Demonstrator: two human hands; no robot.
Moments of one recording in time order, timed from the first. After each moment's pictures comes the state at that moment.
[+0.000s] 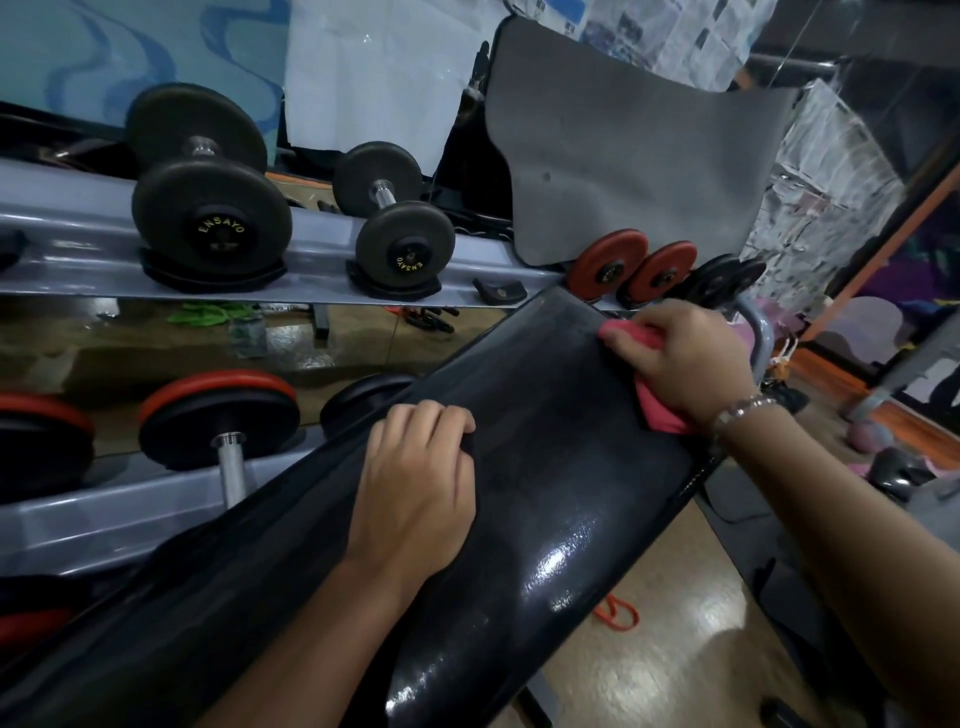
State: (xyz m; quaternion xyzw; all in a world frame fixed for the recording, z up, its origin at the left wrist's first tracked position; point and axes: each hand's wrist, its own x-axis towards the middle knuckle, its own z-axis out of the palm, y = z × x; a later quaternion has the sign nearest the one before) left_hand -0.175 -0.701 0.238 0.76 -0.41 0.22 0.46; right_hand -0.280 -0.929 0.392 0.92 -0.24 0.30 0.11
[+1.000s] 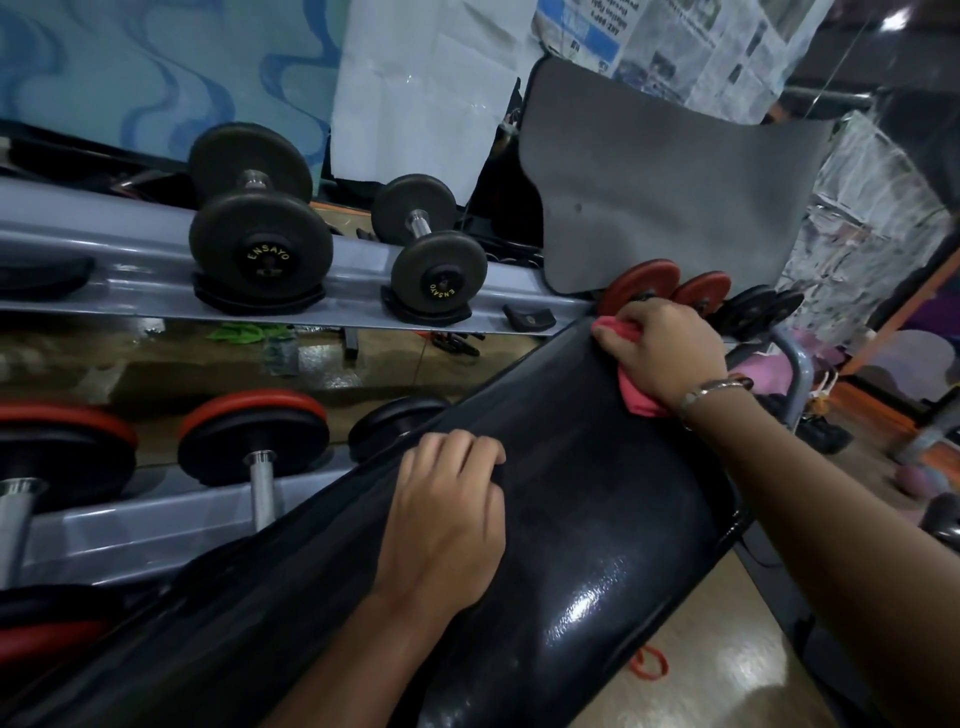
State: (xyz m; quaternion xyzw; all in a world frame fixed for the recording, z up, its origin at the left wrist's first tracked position) left_hand -0.175 -0.700 0.237 0.76 -0.41 0.20 0.46; right_hand -0.215 -0.938 0.396 0.92 -0.24 0.29 0.12
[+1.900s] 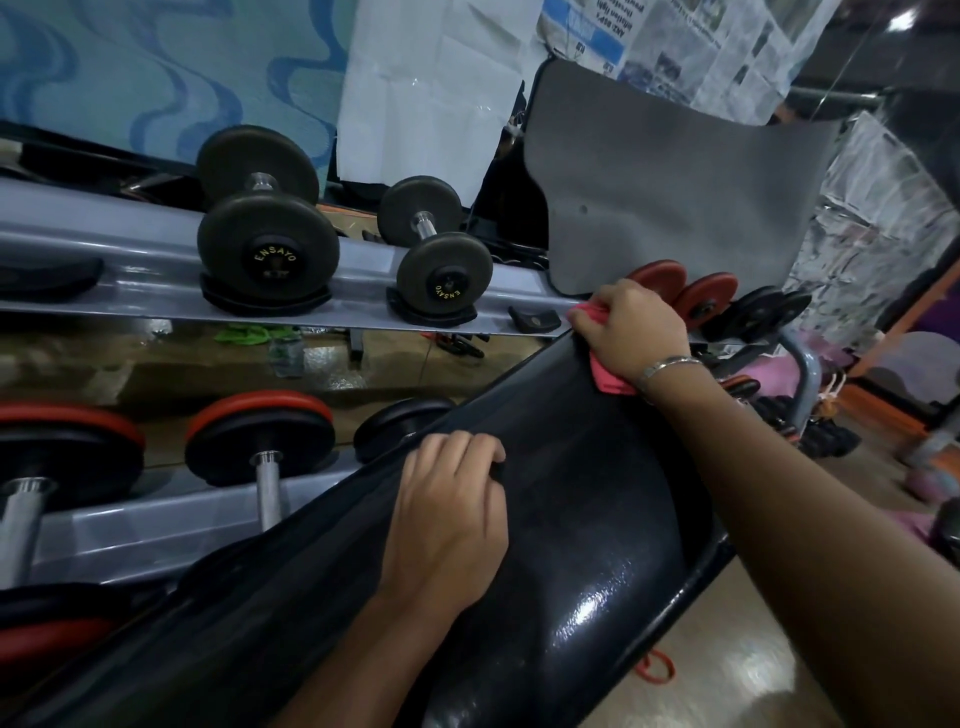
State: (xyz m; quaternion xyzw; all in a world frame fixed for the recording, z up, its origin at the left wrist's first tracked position) left_hand -0.171 -0.700 0.238 0.74 -0.40 0.19 0.51; right_hand -0.170 -0.940 0.391 0.93 -0.24 0.27 0.09
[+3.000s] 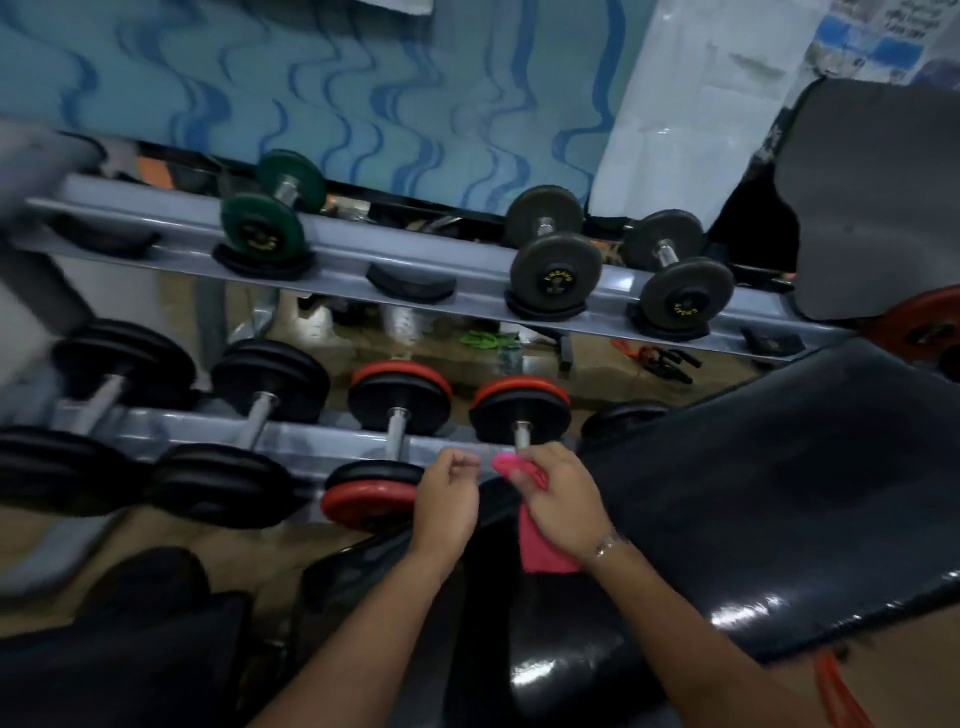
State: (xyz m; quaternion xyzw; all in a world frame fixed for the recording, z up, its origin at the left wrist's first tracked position) left_hand -0.138 -0.471 0.188 0.71 0.02 -0.05 0.70; right_hand -0.172 -0.618 0.207 0.95 -0.02 0.13 -0.30
